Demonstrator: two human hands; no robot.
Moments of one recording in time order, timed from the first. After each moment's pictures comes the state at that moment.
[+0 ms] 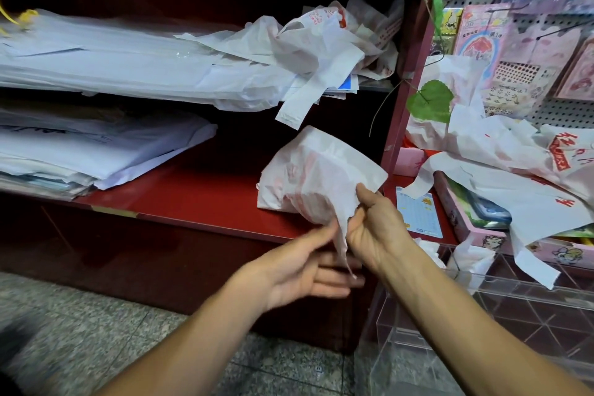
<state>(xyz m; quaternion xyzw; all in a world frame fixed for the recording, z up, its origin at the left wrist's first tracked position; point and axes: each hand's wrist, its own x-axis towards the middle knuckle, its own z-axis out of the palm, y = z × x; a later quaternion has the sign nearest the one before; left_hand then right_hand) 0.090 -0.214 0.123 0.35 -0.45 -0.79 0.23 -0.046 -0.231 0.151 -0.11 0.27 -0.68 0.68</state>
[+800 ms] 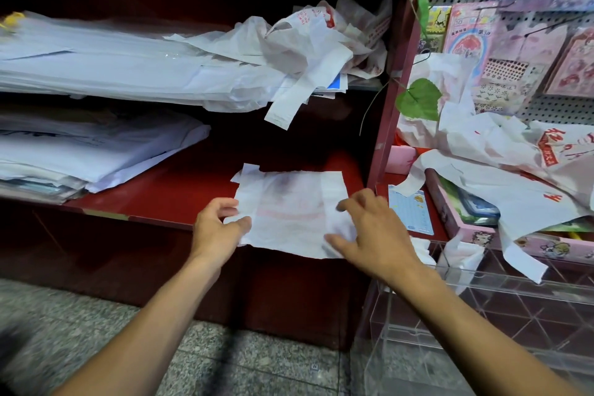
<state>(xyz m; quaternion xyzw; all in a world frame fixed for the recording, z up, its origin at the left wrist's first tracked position) 0.164 -0.266 0.093 0.61 -0.50 -0.36 0.50 -0.090 -0.212 0.124 -0.75 0.63 -0.19 -0.06</state>
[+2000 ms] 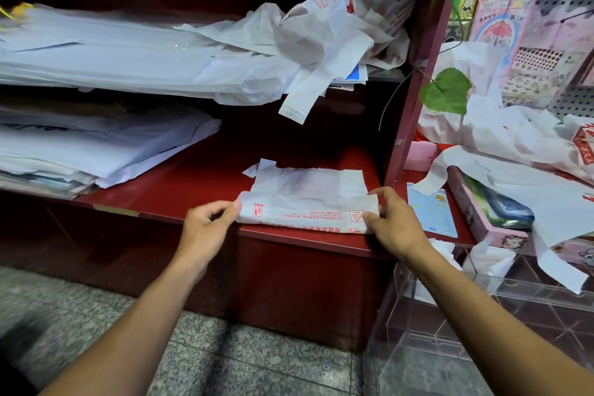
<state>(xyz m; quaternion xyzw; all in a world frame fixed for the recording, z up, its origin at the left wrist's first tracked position) 0.201 -0.281 0.081 0.55 -0.54 -0.35 0.54 -0.102 -0.260 0.102 -0.59 0.68 -0.37 0.24</state>
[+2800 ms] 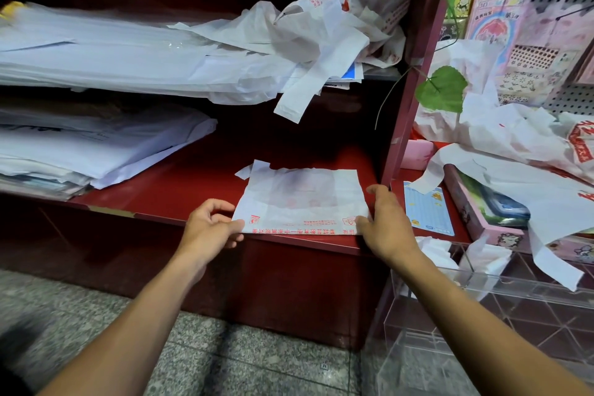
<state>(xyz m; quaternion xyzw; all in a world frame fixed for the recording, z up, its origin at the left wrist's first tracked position) 0.192 -0.280 0.086 0.61 -0.46 -0.44 0.47 -0.093 -0.259 0.097 -0.61 0.72 -0.31 0.14</state>
